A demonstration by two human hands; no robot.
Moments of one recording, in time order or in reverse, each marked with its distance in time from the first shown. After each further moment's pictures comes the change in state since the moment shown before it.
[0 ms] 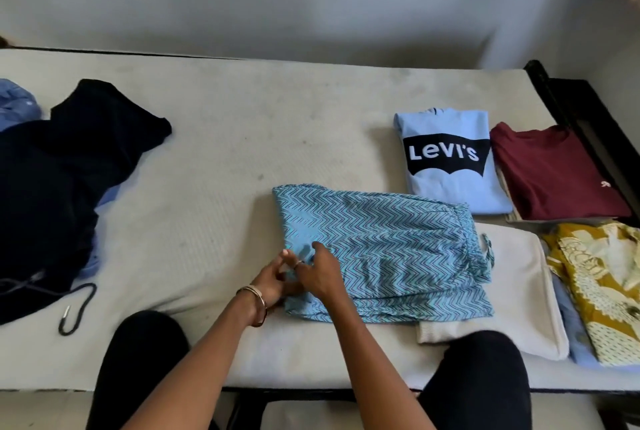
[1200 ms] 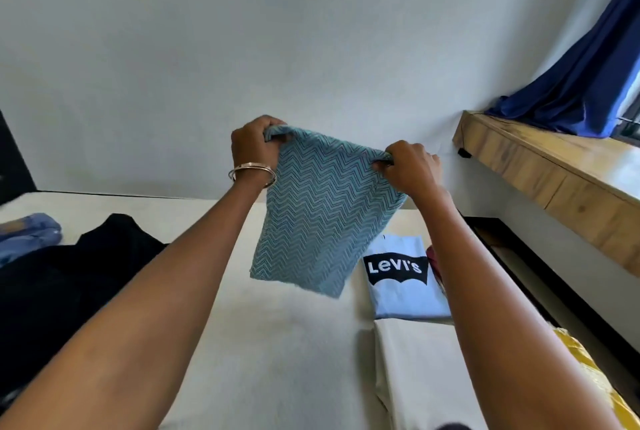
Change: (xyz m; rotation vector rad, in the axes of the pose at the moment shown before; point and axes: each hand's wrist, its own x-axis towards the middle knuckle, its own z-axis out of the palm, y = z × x) left_hand -0.145 0.360 0.004 0.347 0.858 1.382; right_hand -0.126 -0.216 -0.324 -0.633 0.847 -0.447
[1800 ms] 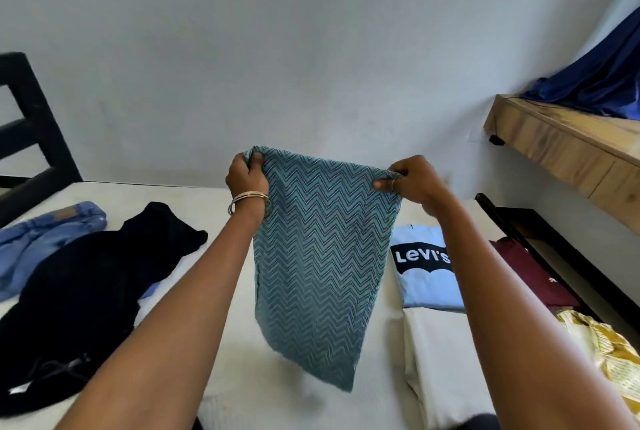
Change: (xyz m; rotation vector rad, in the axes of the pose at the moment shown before) left_hand -0.048 -0.064 -0.042 -0.087 0.139 -0.519; right_hand -0.016 -0.008 0.059 0.705 -0.250 0.022
